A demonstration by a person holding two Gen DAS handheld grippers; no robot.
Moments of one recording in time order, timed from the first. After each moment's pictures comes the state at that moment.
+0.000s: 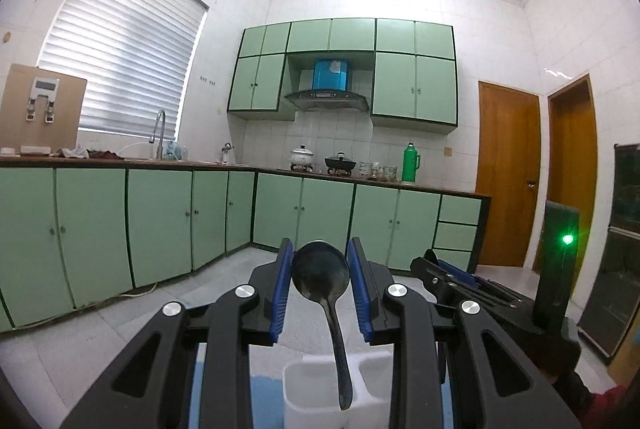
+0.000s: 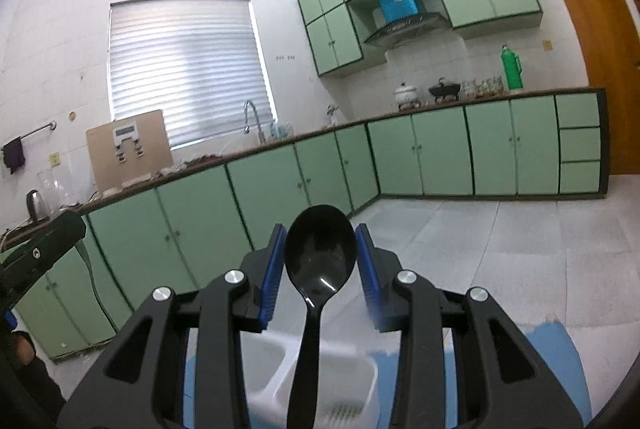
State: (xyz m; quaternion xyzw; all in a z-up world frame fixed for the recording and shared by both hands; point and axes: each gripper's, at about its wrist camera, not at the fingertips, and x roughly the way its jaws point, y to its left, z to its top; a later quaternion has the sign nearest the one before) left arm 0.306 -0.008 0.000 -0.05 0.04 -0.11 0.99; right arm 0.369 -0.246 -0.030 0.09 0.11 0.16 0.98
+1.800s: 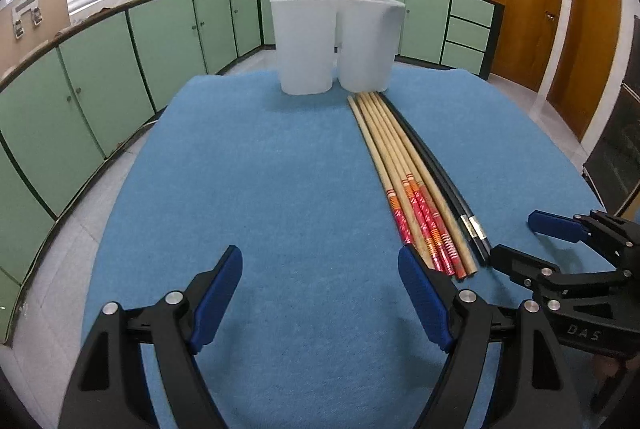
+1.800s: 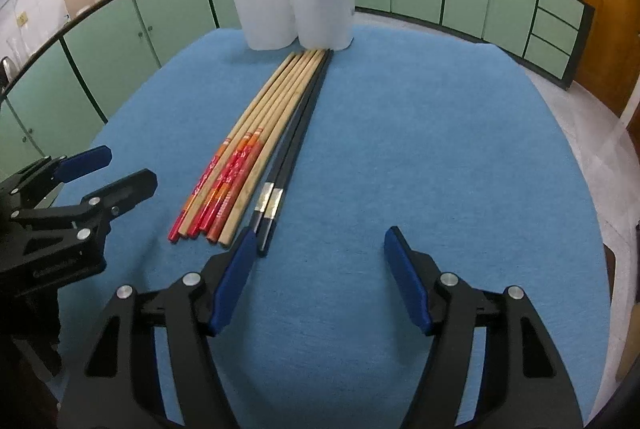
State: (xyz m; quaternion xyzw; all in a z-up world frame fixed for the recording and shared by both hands) left arm 0.150 -0.026 -0.193 0.04 0.40 -0.09 0.91; right arm 0.139 -0.212 -0.210 -0.02 0.44 0.11 0.89
